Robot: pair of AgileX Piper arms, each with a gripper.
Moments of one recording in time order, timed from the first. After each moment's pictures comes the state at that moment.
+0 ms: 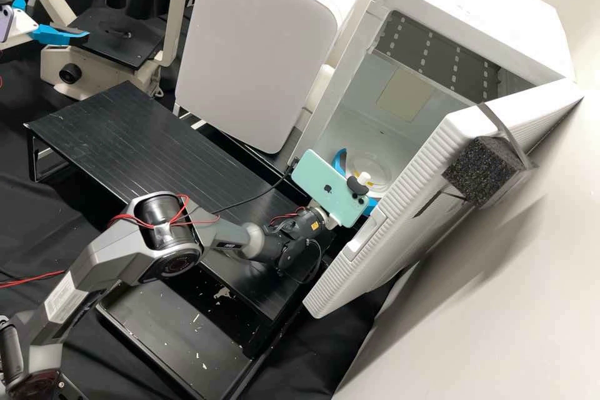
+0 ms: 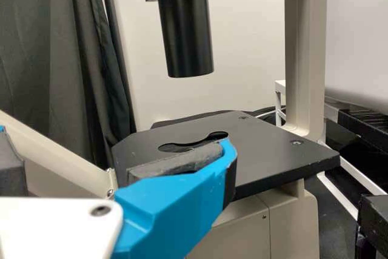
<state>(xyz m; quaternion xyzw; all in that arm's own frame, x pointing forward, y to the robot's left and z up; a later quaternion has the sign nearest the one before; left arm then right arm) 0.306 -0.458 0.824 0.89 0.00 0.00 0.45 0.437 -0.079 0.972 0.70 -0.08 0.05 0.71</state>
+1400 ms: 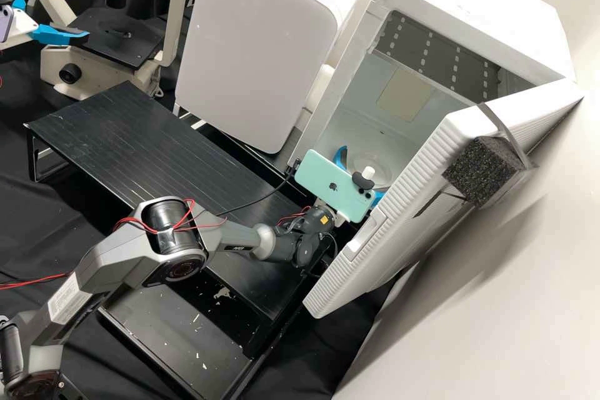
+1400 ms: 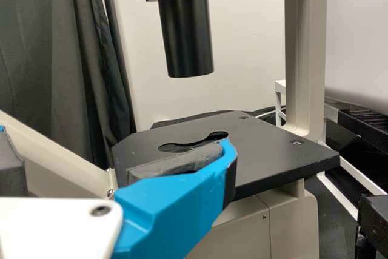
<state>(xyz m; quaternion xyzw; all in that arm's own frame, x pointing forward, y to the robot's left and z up) 0.306 -0.458 0.824 0.89 0.00 0.00 0.45 0.445 -0.082 0.984 0.69 -0.03 0.01 0.73</state>
